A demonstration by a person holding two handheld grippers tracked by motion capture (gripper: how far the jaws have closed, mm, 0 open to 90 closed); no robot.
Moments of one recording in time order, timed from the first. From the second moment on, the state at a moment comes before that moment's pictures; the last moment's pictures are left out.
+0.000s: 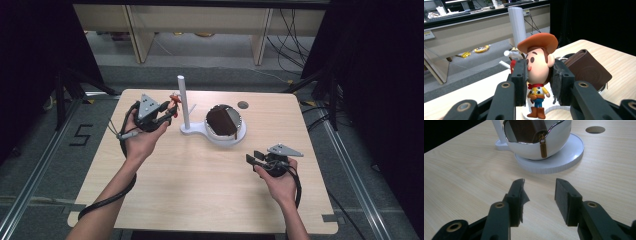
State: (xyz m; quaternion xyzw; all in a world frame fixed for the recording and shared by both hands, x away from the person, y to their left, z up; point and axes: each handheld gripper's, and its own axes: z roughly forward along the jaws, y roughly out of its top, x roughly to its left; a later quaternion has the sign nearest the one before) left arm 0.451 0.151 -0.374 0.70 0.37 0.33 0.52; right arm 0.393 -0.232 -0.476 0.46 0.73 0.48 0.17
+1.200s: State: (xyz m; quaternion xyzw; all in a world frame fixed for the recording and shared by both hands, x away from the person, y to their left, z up) left arm 0.458 0.150 -0.422 0.72 0.40 0.29 0.48; right arm 0.389 -0.226 -0.481 0.48 0.72 0.48 0.16
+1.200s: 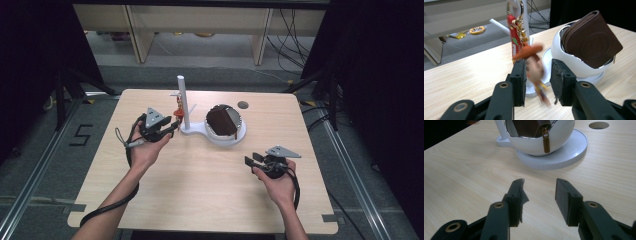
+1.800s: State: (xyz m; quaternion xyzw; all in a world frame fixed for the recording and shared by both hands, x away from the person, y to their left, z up) left arm 0.436 0.172 -0.440 0.74 0.40 0.29 0.46; right arm 0.389 -0.228 -0.482 0.48 0.72 0.47 0.16
